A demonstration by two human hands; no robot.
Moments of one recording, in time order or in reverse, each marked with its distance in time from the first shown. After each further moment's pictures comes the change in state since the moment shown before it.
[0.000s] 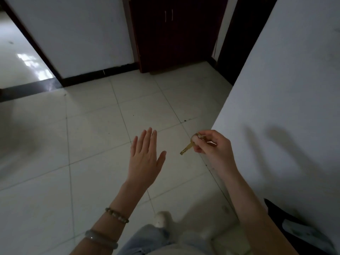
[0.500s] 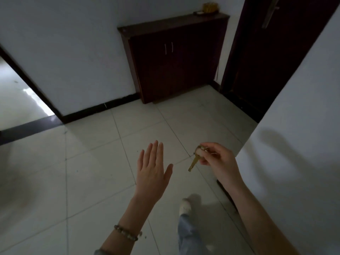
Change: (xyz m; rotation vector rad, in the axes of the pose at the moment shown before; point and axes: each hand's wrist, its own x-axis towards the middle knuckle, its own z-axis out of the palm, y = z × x) left_hand 0.240 -0.077 0.026 0.038 0.007 0.045; right_hand 0.231 -0.041 0.072 -0.028 -0.016 -0.054
